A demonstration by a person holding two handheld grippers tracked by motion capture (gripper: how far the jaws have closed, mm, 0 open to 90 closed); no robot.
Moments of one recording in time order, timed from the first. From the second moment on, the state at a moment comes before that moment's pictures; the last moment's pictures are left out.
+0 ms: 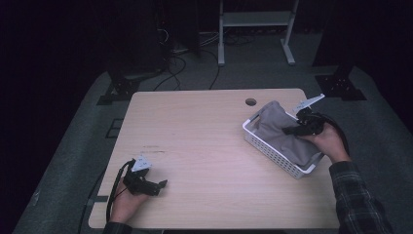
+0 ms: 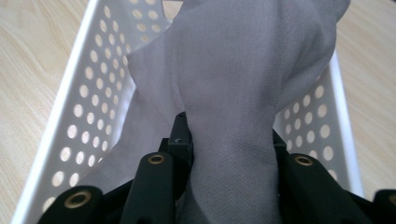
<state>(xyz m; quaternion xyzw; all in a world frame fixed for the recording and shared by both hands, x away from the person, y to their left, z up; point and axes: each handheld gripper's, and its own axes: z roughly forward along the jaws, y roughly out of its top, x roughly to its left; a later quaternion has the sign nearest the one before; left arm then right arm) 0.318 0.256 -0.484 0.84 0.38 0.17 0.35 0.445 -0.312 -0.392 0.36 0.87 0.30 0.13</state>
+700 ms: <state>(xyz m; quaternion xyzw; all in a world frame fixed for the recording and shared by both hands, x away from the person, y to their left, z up) 0.318 0.256 -0.484 0.84 0.38 0.17 0.35 0.454 -0.312 -0.414 0.39 0.87 0.27 0.13</state>
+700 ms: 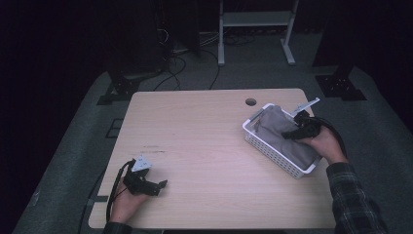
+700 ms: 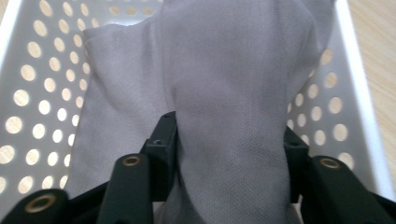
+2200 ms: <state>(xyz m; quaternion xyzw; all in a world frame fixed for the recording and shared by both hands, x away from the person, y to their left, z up) 0.317 0.256 -0.484 0.84 0.37 0.17 0.35 0.434 -0.368 -0.399 0.45 0.84 0.25 0.19</state>
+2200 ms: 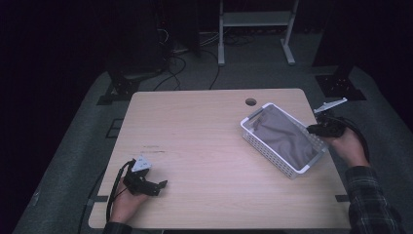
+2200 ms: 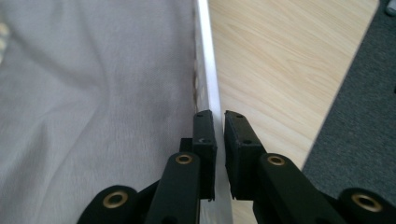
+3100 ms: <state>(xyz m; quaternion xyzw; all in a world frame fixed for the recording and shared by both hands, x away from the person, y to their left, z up) 0.317 0.256 -0.484 0.84 0.37 0.17 0.35 0.420 -0.272 -0.397 0.39 0.87 0.27 0.15</state>
